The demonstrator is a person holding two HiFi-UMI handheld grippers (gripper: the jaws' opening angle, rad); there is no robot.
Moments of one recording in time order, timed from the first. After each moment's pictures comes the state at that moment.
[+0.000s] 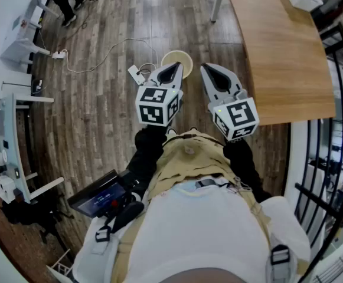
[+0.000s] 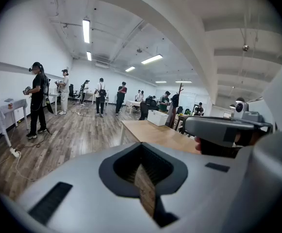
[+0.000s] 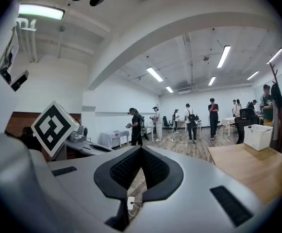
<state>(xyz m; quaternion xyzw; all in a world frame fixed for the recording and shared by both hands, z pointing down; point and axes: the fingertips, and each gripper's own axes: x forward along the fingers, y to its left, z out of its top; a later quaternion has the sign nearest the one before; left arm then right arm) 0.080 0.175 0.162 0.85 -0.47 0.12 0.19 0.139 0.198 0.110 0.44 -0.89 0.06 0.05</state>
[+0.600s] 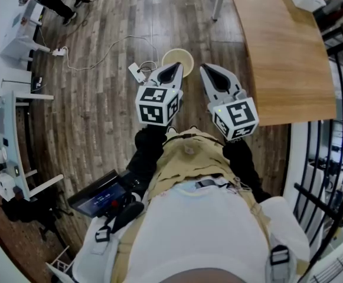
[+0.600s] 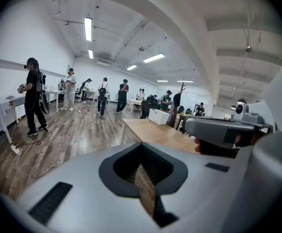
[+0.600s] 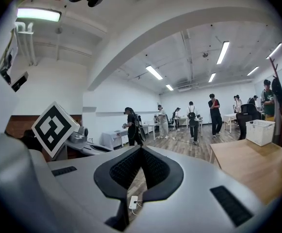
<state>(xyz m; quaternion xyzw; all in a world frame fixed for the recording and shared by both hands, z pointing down) 0.077 0.175 0.170 0.85 -0.47 0.13 0.20 0.135 0.198 0.119 0.44 -0.90 0.08 0.05</state>
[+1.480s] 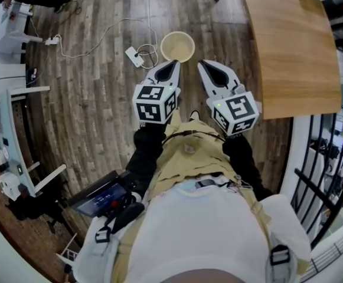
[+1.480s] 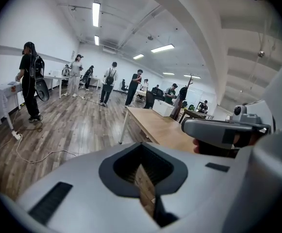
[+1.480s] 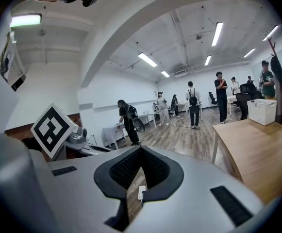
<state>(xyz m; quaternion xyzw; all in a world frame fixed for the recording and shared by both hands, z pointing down) 0.067 0.155 0.232 0.83 -0.47 0.16 0.27 0.128 0.168 0.182 0.43 -0.89 0.16 0.07</state>
